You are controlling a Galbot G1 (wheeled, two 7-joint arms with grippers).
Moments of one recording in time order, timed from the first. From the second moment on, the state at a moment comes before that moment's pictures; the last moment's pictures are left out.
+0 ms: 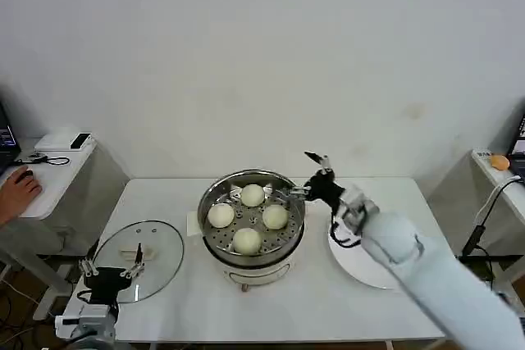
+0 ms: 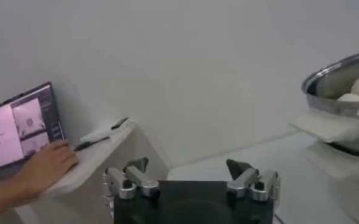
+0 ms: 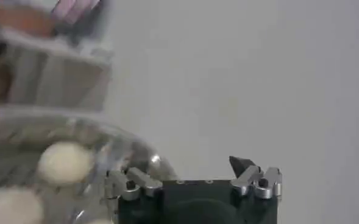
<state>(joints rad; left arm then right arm) 1.64 -1.20 -0.65 -2.09 -0.01 0.19 -0.22 -0.83 0.92 0.09 1.86 0.32 -0.15 -0.07</state>
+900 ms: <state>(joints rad) 1.58 -1.11 -0.63 -1.77 0.90 0.03 -0.26 -1.60 1.44 0.93 2.03 0.08 0.09 -0.13</state>
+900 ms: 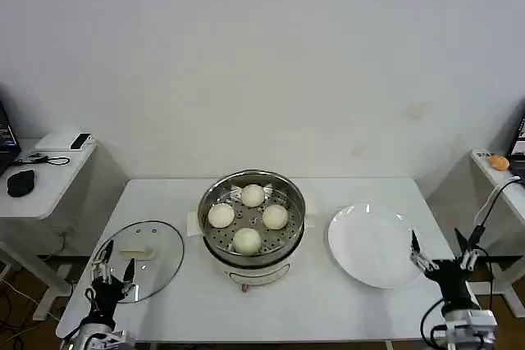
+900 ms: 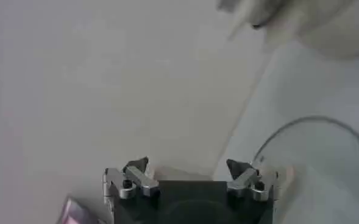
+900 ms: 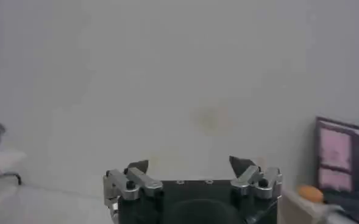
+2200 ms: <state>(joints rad) 1.29 -1.00 -0.50 -1.43 1.13 0.02 -0.20 -1.72 1.54 0.99 2.06 0.06 0.15 -0.13</state>
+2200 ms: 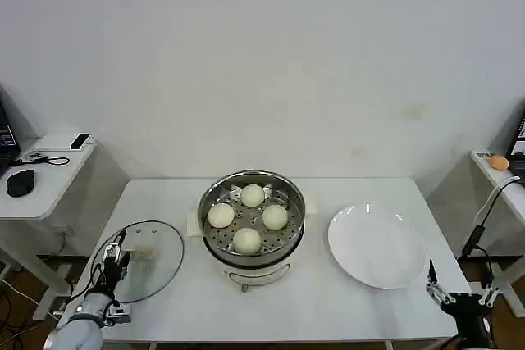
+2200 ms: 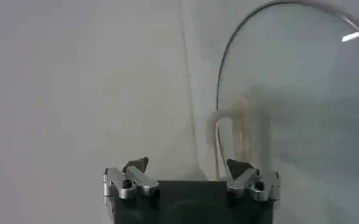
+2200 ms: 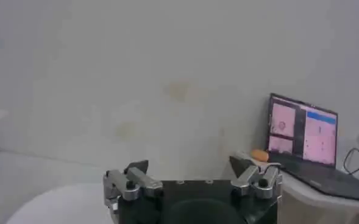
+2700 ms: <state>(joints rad) 1.19 -1.00 -0.44 -1.34 1.13 0.02 -0.21 -1.71 1.55 0.99 2.04 0.06 0.15 -0.13</state>
